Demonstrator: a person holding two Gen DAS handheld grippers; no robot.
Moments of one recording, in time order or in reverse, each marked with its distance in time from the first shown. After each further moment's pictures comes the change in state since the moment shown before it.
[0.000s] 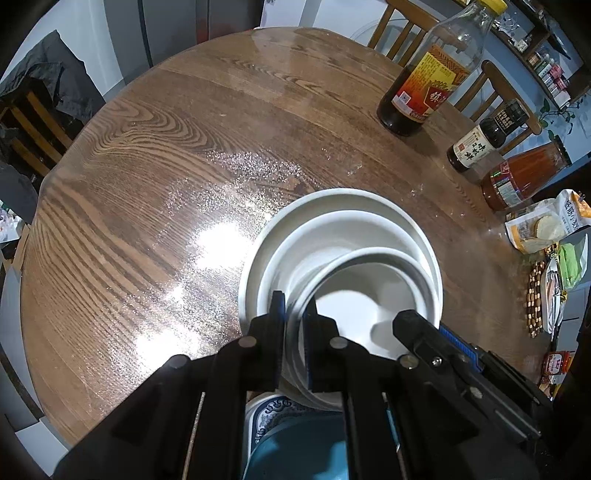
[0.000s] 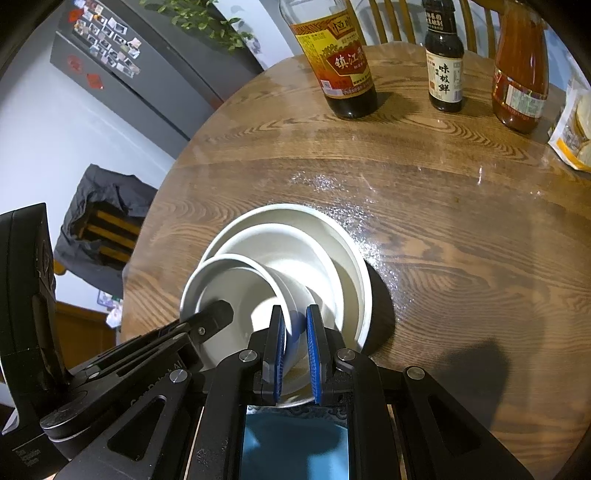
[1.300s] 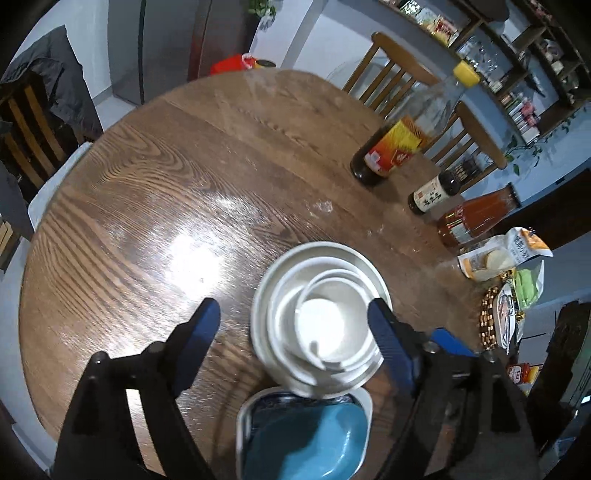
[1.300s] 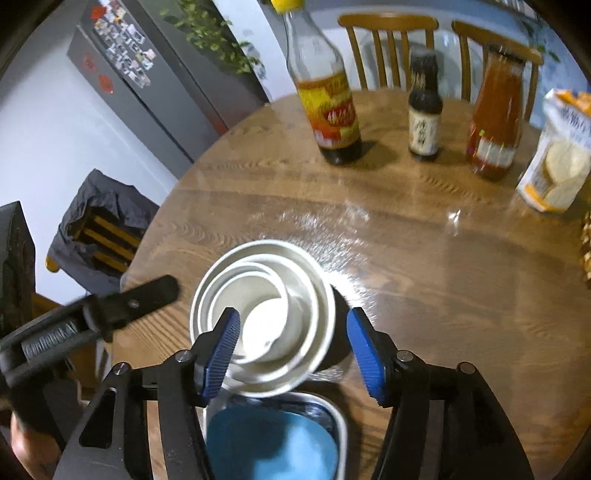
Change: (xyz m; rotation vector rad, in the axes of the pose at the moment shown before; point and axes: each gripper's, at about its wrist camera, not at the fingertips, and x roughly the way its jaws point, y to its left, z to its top) left arm -0.058 0.031 0.010 -0.039 -0.114 -0.160; right arm -0.056 0.000 -0.002 -0.088 -0.123 -0.072
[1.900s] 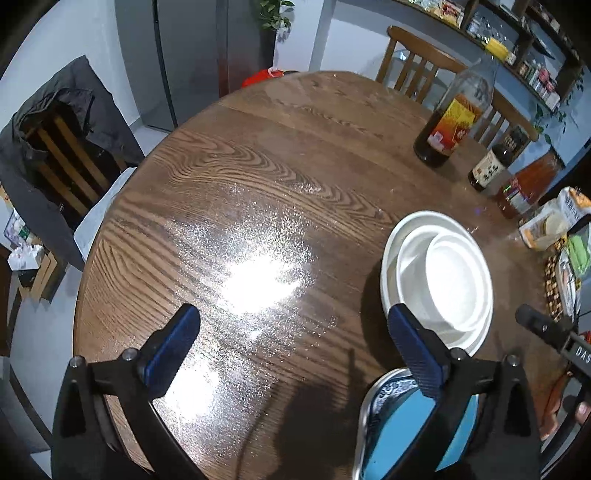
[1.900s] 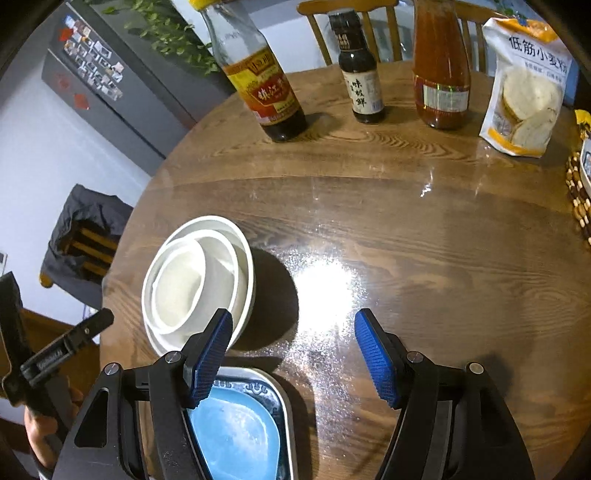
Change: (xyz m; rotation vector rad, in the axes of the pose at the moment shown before) left arm 0.008 0.055 -0.027 0.124 -0.041 0.206; right arm 0.015 -0.058 -0.023 0.116 0.041 -0.006
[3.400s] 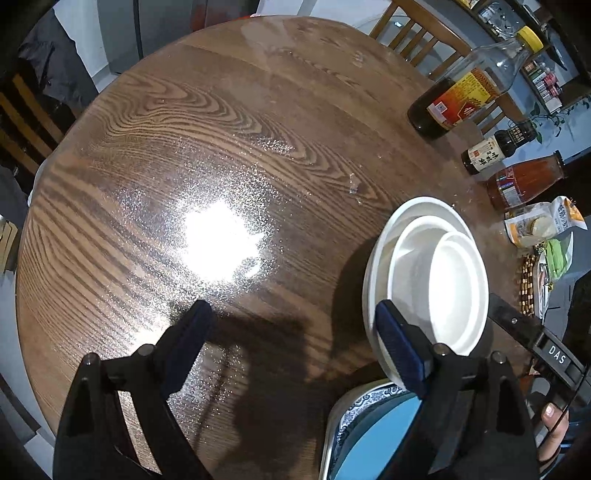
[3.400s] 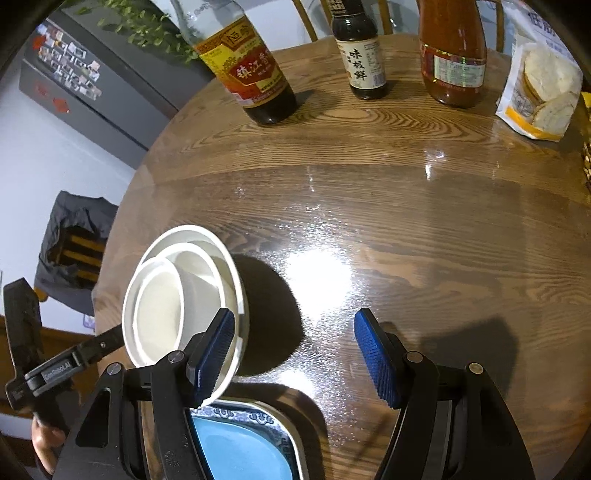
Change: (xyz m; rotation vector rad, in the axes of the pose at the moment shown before) left arm 0.048 -0.004 0.019 -0.084 0.212 -0.157; right arm 0.027 -0.006 0.014 0.062 0.079 -0.009
